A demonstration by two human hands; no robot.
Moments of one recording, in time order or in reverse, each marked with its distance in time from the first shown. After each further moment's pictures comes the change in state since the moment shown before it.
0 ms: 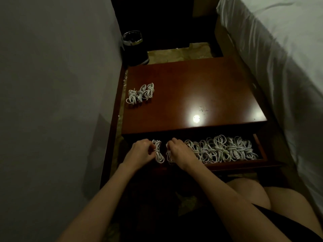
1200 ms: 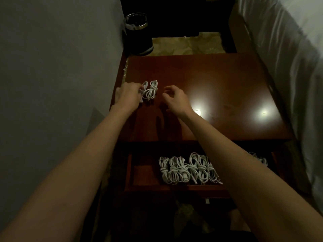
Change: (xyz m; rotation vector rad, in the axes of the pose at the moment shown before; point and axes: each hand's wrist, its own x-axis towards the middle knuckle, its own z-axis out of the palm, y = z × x) left_hand 0.175 -0.034 -0.088 0.151 0.225 -0.215; right_hand 0.155 0.011 -0.099 0.778 0.217 0.245
